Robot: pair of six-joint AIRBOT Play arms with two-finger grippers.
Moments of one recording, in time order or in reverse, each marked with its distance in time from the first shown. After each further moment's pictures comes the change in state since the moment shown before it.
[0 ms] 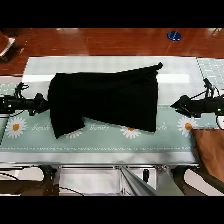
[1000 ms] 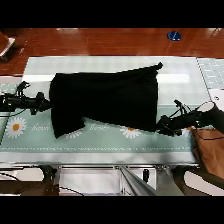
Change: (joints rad) left arm -0.018 0.002 0.023 -0.012 -0.081 -0.007; right arm 0.183 -0.117 -0.190 0.081 0.109 -0.027
